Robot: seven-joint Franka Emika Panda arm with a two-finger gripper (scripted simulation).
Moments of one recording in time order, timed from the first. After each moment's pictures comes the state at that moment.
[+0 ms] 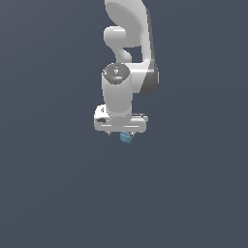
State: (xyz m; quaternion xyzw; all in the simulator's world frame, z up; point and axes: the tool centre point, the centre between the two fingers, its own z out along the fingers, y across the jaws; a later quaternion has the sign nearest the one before) arm -0.005 -0.013 0.153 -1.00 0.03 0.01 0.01
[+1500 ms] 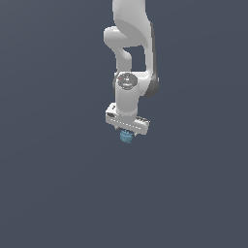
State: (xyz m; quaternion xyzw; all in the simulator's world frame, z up) arm -0.062 0.011 0.091 -0.98 0.19 0.00 0.00
